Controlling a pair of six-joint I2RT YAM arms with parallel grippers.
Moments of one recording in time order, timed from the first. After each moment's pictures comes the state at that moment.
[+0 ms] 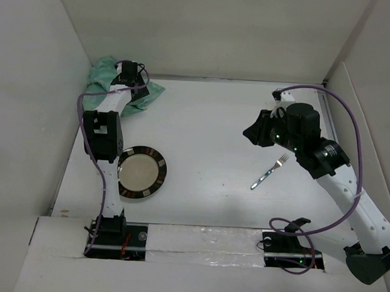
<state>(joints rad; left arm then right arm) -0.02 2.20 1.84 -0.46 -0.21 -0.46 0.52 1.05 1.25 -0.63 -0.13 0.40</state>
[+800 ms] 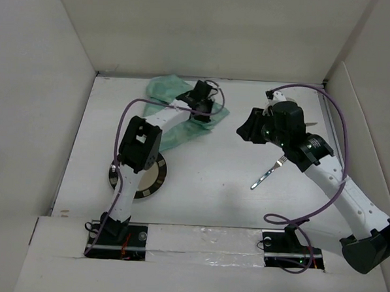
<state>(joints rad) -0.48 2.27 1.87 -0.45 0.04 -0.27 0.53 1.15 1.21 -0.55 -0.06 0.50</state>
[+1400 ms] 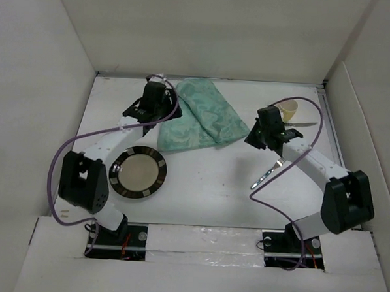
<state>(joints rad) -0.40 1.61 1.29 -0.31 -0.06 -0.50 0.39 1.43 1.03 -0.39 0.11 0.74</state>
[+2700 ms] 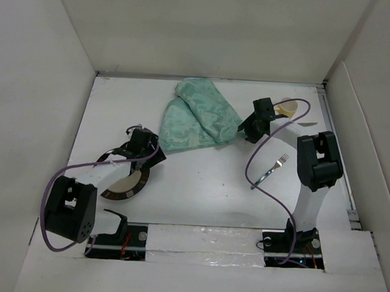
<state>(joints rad) -0.34 1.30 0.61 -0.25 -0.05 -0.81 0.26 1.93 1.29 -0.33 0.05 1.01</state>
